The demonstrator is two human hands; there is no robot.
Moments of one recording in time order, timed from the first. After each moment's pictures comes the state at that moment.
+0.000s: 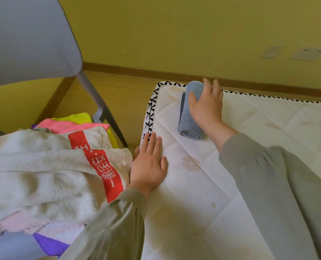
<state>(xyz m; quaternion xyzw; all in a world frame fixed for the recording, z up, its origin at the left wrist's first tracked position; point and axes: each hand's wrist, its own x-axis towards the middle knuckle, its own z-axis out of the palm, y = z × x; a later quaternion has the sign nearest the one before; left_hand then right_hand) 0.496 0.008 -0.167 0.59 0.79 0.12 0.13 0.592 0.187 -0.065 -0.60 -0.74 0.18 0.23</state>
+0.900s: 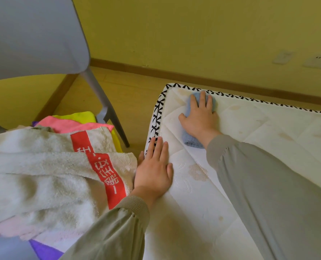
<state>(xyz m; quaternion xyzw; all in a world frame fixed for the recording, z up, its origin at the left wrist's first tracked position) 0.496 0.013 -0.167 0.59 0.79 0.05 0.16 0.566 0.204 -0.126 -0.56 -0.82 0.07 0.01</state>
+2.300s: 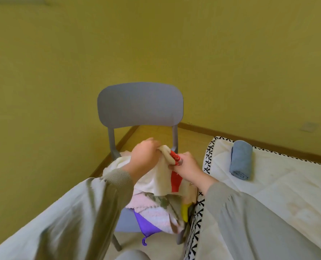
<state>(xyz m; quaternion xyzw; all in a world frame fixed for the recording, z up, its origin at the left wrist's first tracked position) 0.336 -0.148 0.061 0.51 0.83 0.22 0.03 0.459 -0.046 0.010 -0.39 -0.82 0.40 0.08</state>
